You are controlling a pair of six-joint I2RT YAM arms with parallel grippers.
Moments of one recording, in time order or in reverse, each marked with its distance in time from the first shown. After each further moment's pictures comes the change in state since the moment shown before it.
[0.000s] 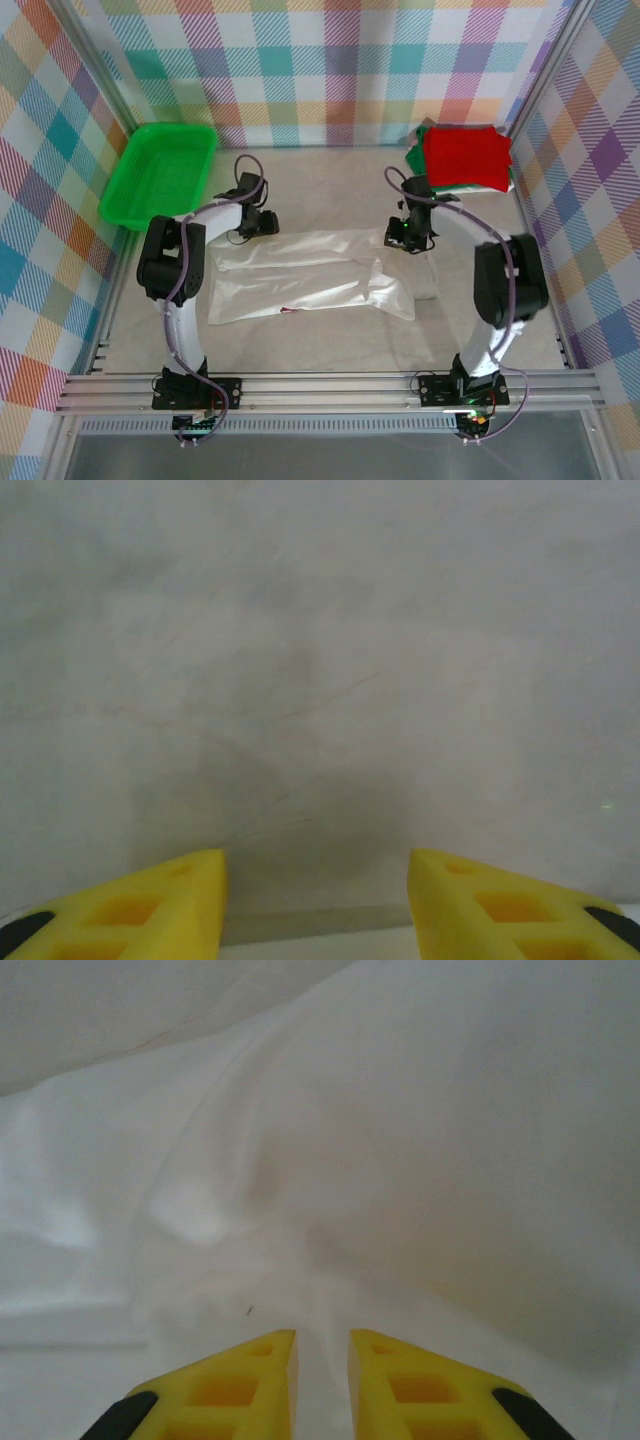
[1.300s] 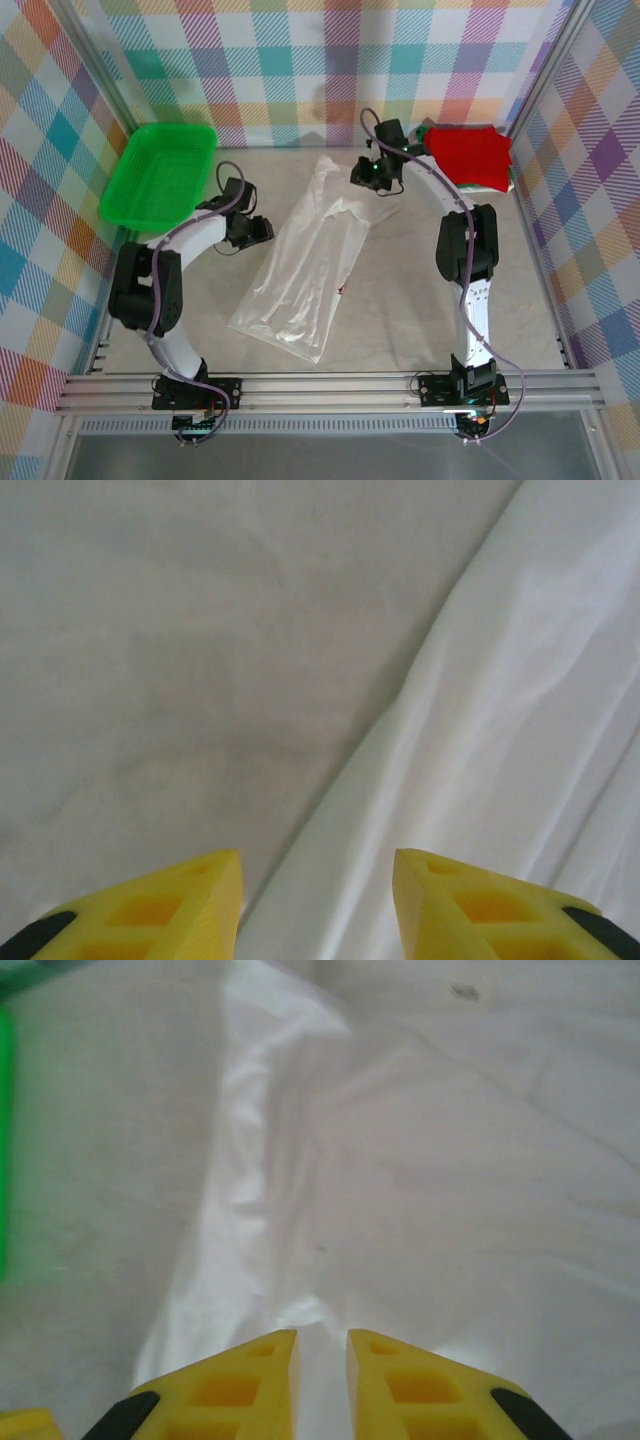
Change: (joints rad) left arm -0.018 -0.251 -0.145 -0.077 0.095 -0.127; right arm 0.051 0.398 0.723 -0.030 -0.090 0.021
